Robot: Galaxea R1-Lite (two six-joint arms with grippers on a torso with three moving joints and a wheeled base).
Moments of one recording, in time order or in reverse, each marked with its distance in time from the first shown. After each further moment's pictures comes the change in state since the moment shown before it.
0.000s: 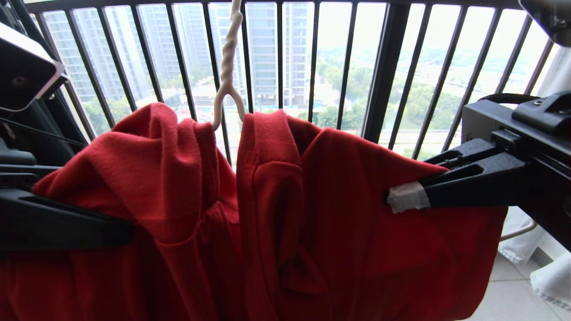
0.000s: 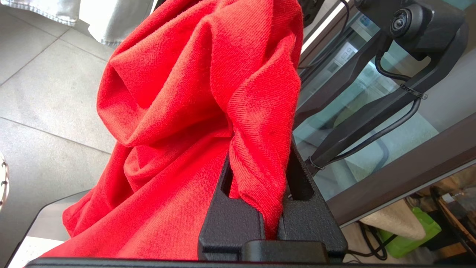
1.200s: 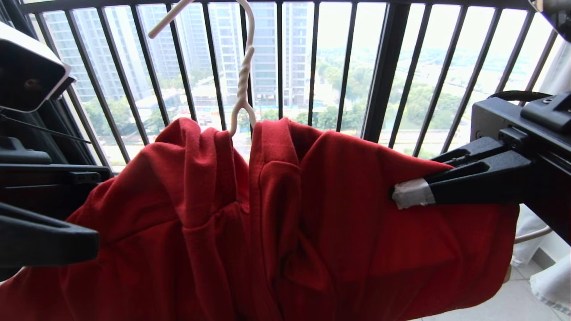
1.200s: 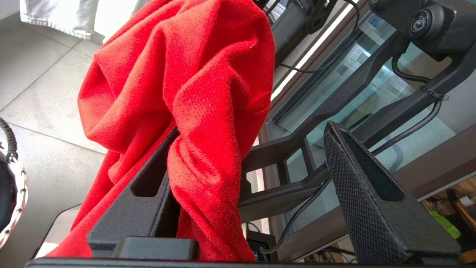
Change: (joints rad) left arm 0.003 0.021 0.033 -0.083 0.029 0.005; right arm 0.000 -0.018 0.005 0.000 -0.011 -0.003
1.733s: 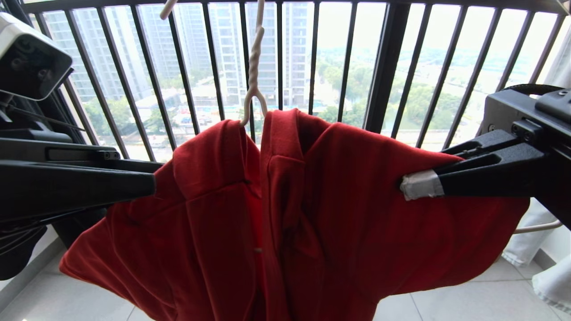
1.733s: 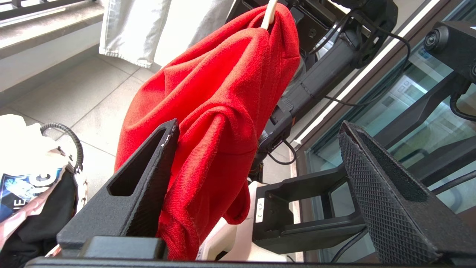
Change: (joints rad) left arm 0.019 0.024 0.012 -0.091 0.163 -0.002; right arm 0.000 -0.019 -0.002 0.000 -0.029 0.001
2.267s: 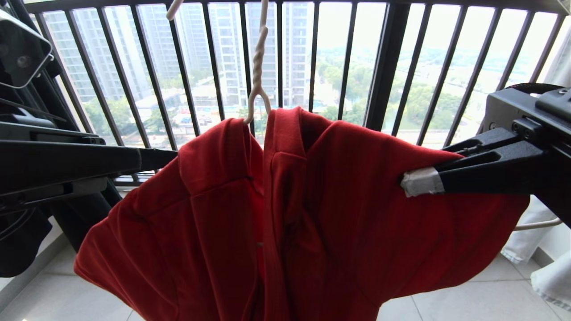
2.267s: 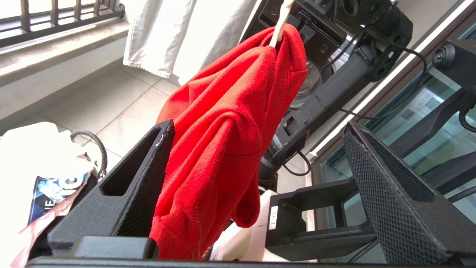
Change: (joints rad) left arm 0.081 -0.008 -0.022 -0.002 0.004 -0.005; right arm -0.014 -0.001 0.001 -0.003 -0.001 -0.002
